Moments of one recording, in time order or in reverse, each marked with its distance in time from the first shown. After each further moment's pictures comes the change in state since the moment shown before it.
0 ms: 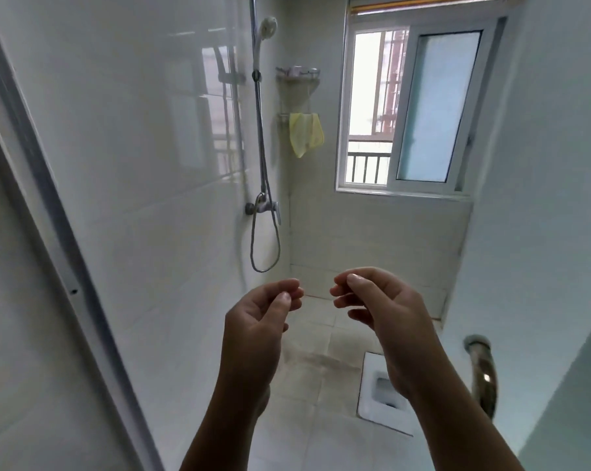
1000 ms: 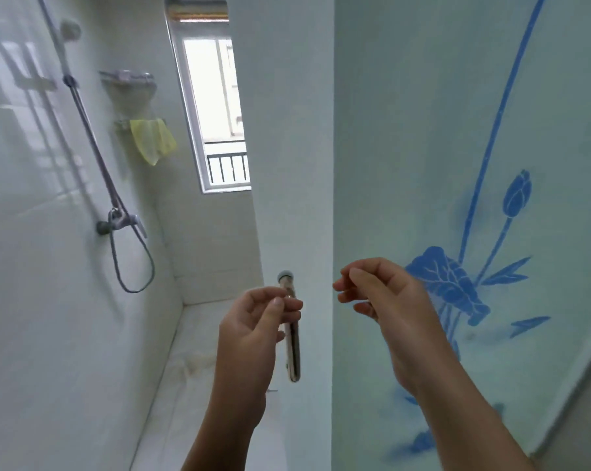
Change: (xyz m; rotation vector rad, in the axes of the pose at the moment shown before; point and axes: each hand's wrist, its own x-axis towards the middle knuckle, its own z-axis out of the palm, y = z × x) left_hand -0.144 0.033 0.099 -0.162 -0.431 -0.063; right_hand -0.162 -0.070 -0.133 -0.022 0.490 -0.019
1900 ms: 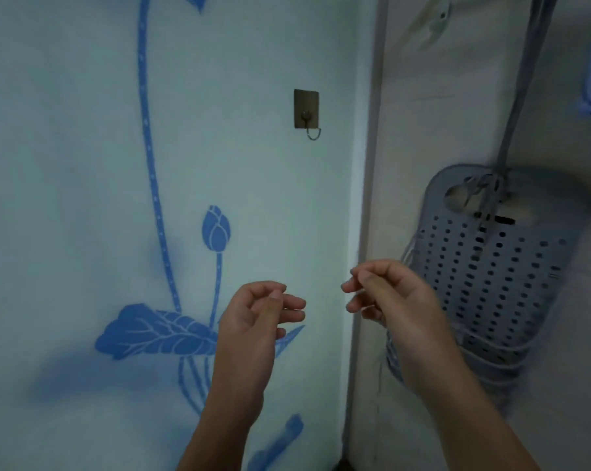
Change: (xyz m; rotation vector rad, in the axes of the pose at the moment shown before) left_hand -0.069 -0.009 0.388 -0.149 -0.494 0.009; right_hand -0.002 -0.087 -0.380 -0.242 0.504 -0.138
